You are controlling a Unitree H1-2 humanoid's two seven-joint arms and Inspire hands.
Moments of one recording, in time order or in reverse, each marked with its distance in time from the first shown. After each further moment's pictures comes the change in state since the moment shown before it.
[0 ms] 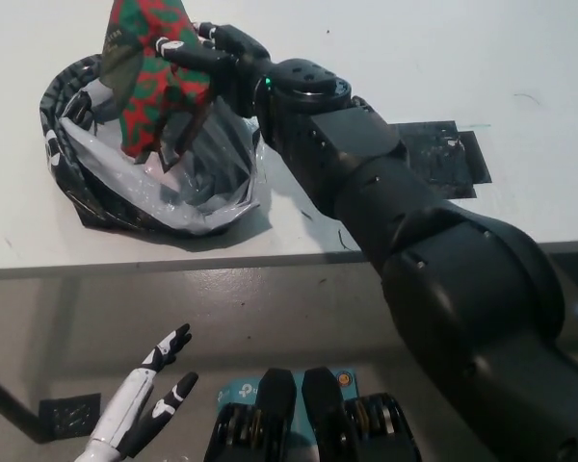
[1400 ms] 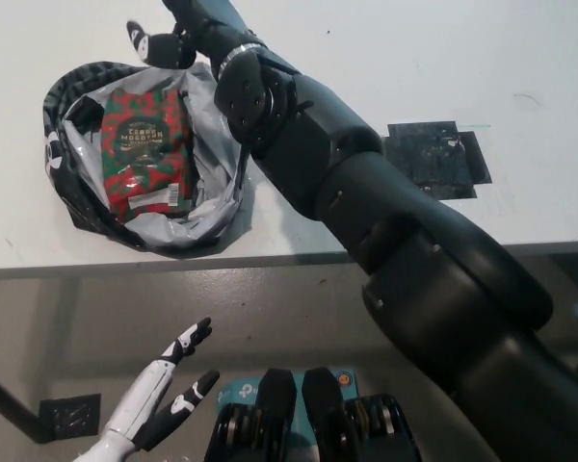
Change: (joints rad) left_arm -0.030 0.002 -0.036 -0.030 0.015 0.008 -0.024; right_arm -0.030 0.018 0.559 0.001 -0.504 -0.295 -0.239
